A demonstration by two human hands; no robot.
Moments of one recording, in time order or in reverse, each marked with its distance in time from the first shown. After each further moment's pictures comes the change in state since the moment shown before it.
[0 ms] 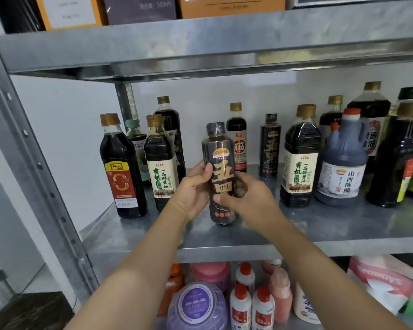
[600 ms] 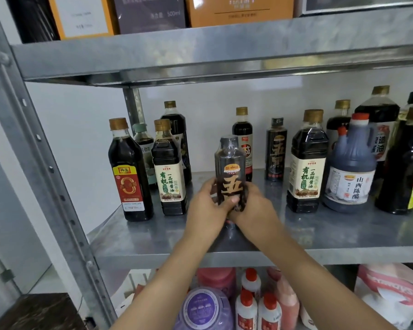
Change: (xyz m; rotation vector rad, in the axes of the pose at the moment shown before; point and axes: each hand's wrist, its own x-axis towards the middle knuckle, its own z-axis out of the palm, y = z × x) left_hand -0.033 -0.022 0.021 0.914 0.427 0.095; right_hand -0.004 0.009 0.013 -0.322 0.069 0.001
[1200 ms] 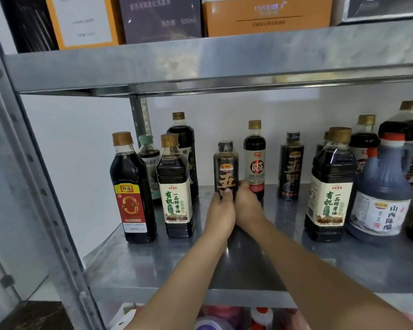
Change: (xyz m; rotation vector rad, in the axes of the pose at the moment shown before) left_hand 0.059 0.010 0.021 -0.262 0.033 -0.410; right_hand 0.107 -0.001 0.046 -0.004 -0.057 0.114
